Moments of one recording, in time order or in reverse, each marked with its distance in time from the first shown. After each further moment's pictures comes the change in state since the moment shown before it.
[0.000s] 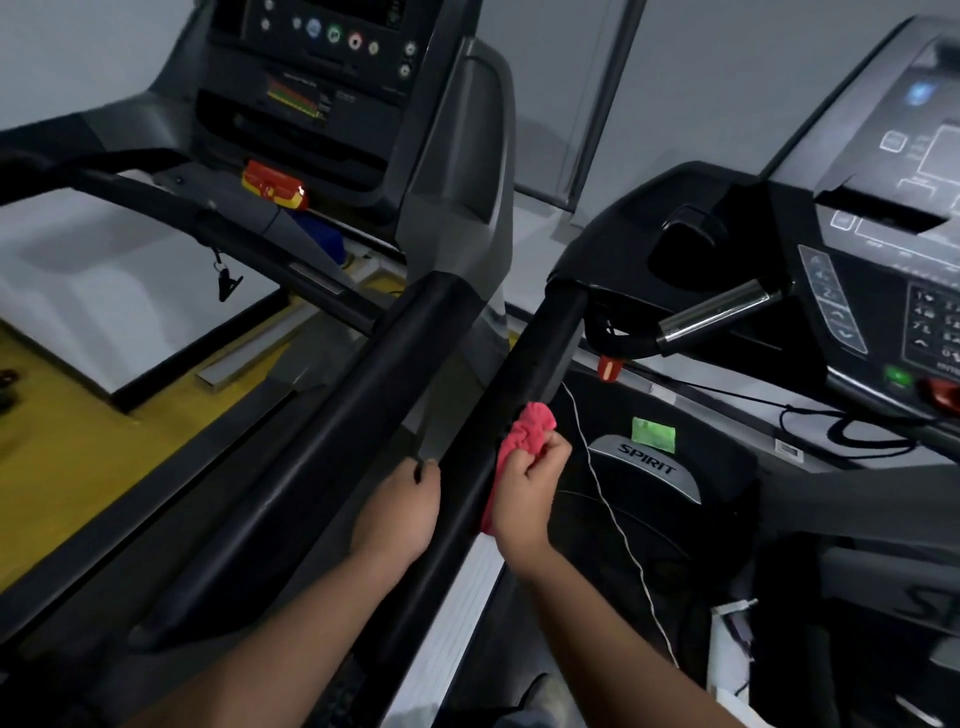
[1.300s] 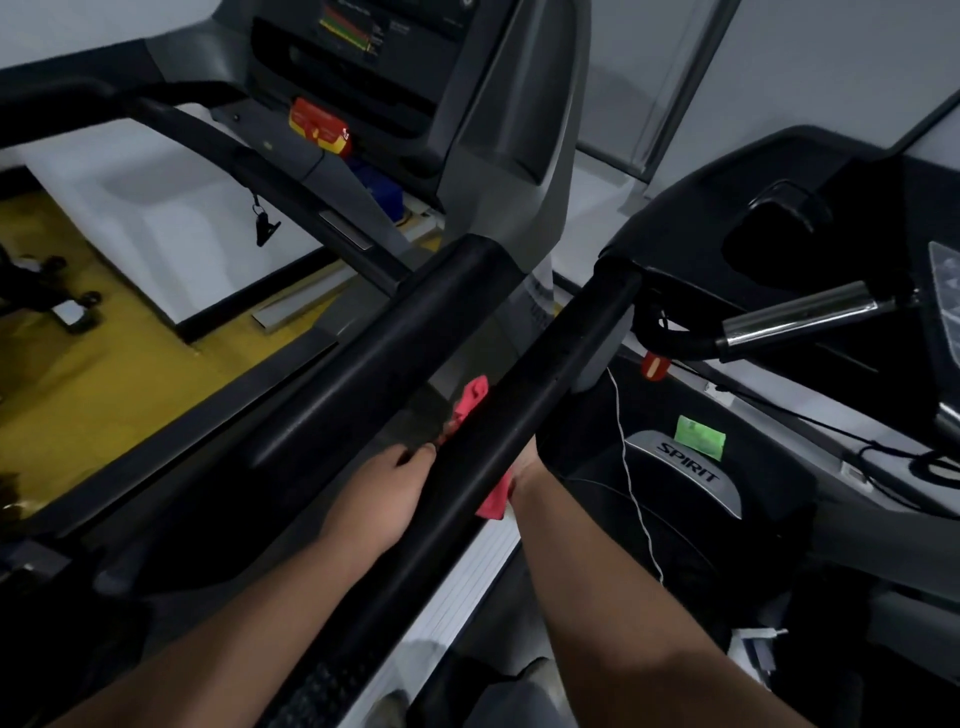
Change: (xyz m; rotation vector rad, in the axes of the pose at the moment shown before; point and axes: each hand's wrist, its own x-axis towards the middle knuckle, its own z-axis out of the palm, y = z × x) left_hand 0.007 -0.010 0.002 -0.125 0.038 -0.090; right_hand 0.057 0.014 0.030 0.325 -0.594 0.979
